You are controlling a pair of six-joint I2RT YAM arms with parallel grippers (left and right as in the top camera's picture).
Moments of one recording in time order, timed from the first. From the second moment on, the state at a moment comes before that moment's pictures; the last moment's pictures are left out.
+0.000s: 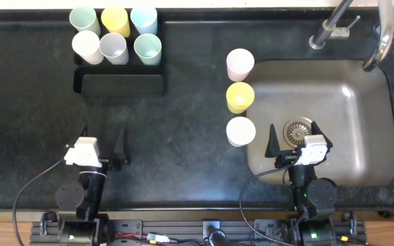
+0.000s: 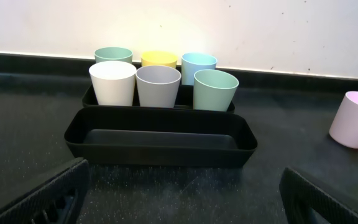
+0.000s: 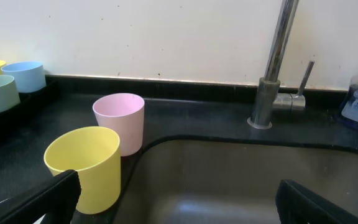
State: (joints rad) left arm -0.02 0.02 0.01 -0.07 0.08 -0.10; right arm 0.11 0.07 0.02 -0.01 0.02 0.02
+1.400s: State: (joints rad) left arm -0.48 1.57 1.73 -0.88 -0.03 -0.31; right arm 0.11 0.07 0.02 -0.02 0.02 0.02
